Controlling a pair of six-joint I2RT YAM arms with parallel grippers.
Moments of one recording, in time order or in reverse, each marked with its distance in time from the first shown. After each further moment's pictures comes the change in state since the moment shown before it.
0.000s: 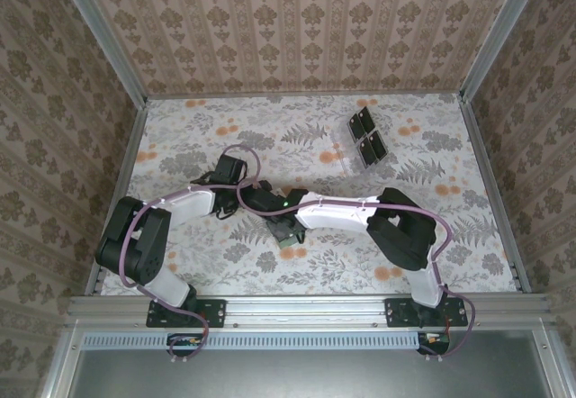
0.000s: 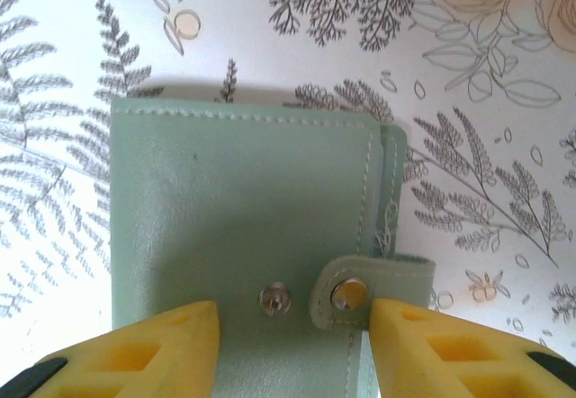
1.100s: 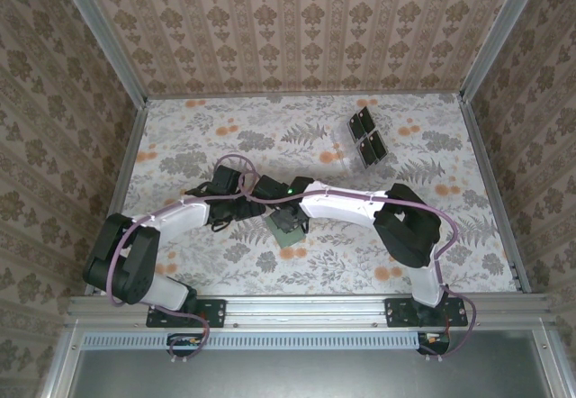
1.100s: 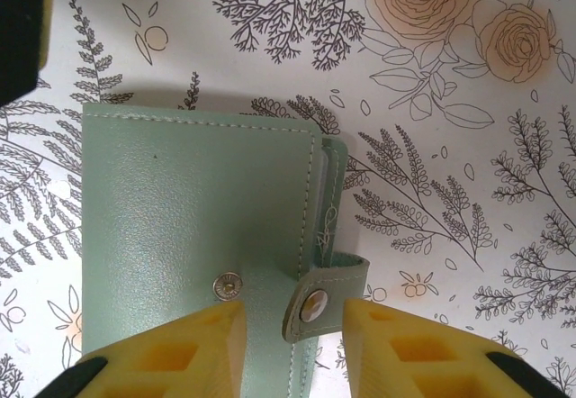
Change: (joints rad) left arm -0.036 -0.129 -0.095 -0.111 -0.106 -0.028; right arm -0.055 -0.006 0.059 -0.078 -0.033 -0.105
